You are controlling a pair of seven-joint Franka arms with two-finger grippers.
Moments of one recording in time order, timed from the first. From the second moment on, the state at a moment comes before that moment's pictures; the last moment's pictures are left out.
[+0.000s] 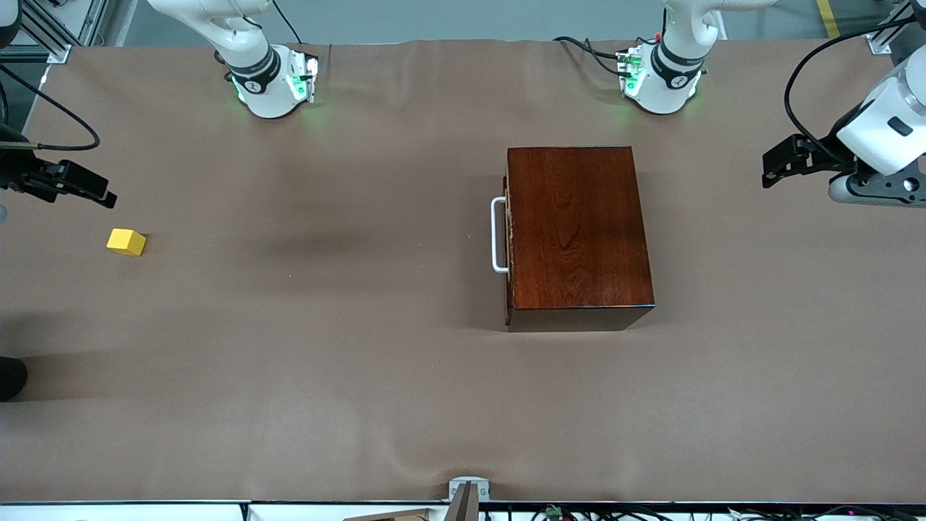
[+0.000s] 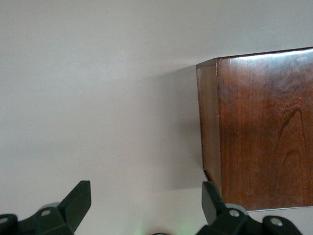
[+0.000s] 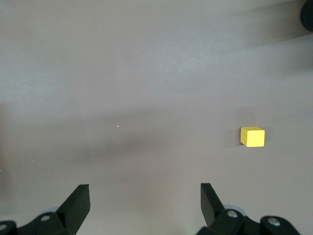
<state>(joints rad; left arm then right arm) -0.05 0.00 -0.06 -1.56 0.01 1.51 0.00 0.00 0.00 -0.06 -1.59 0.03 1.54 0.06</state>
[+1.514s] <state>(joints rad) -0.06 0.09 -0.17 -1.48 -0.07 1.50 -0.31 0.00 0.01 -0.06 -1.59 0.03 1.54 0.06</state>
